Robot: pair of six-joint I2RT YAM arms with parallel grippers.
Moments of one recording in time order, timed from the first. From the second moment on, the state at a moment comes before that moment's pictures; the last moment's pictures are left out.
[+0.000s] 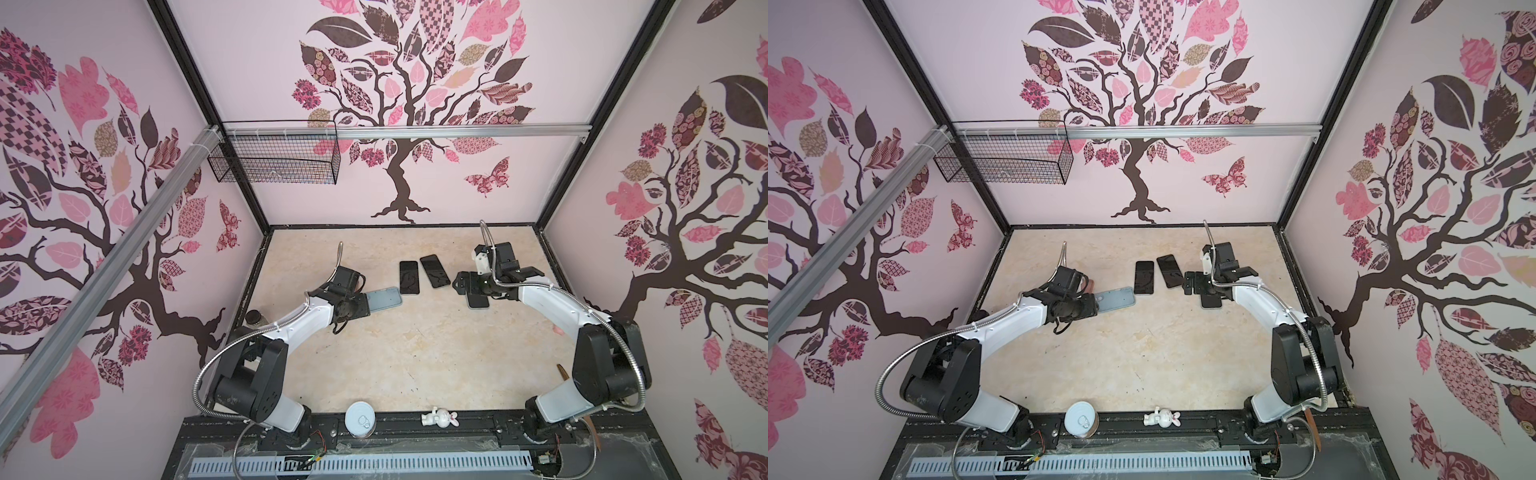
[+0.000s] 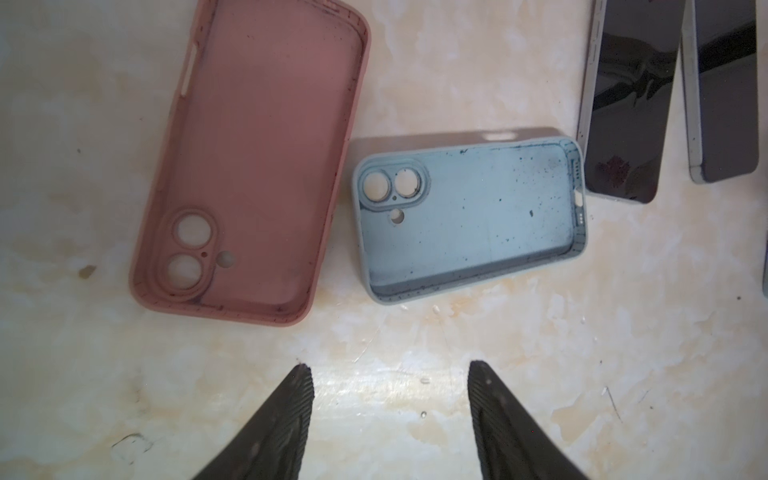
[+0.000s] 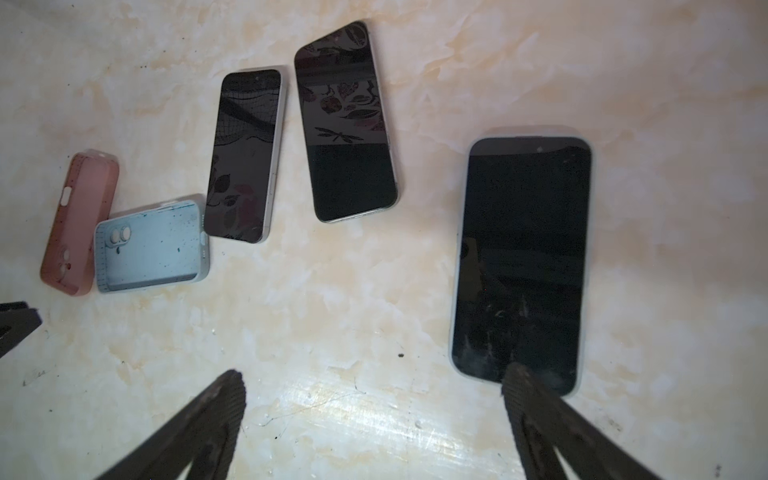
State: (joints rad) left arm -0.39 1.56 0.94 -0.44 0.02 -0.53; right arm 0.24 1.55 1.09 -0.48 -0.21 0.24
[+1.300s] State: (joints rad) left arm -0.39 1.84 1.11 -0.49 -0.08 -0.51; right arm 0.38 1.41 1.11 -0.60 -0.27 0.21
